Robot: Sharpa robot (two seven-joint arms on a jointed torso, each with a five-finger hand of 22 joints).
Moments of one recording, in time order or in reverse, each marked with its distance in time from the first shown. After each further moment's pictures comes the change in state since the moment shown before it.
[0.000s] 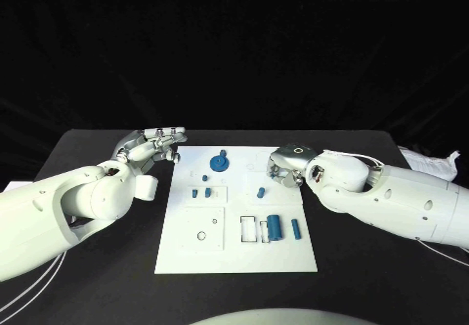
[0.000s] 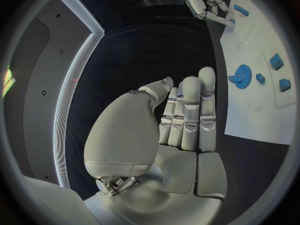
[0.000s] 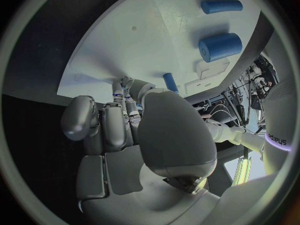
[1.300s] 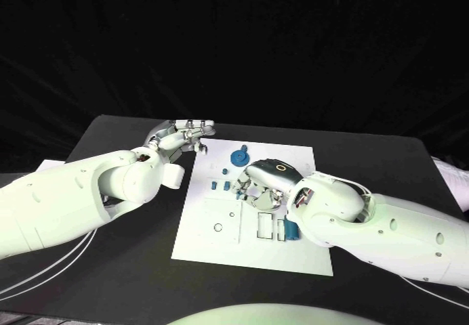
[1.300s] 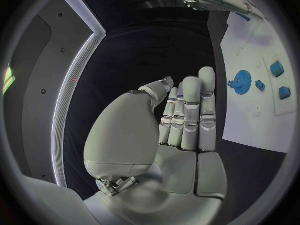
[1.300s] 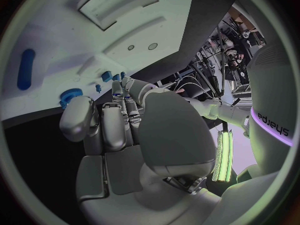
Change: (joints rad) left arm 0.000 0.026 0.000 -0.013 -0.004 0.022 -0.012; left_hand 0.000 0.000 -0.006 -0.011 0.000 -0.004 0.003 0.000 0.000 -0.010 0.003 0.008 0.000 -0.002 0.002 0.000 -0.004 0.000 -0.004 0.004 -0.019 -0.014; right arm -0.076 0.115 0.010 0.204 0.144 -0.116 0.009; right_hand -0.015 0.000 0.018 -0.018 0.002 0.005 0.005 -0.009 0.004 0.007 0.007 -0.012 -0.008 0.000 0.000 0.004 0.001 0.000 0.003 0.004 0.003 0.003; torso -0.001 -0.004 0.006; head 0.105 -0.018
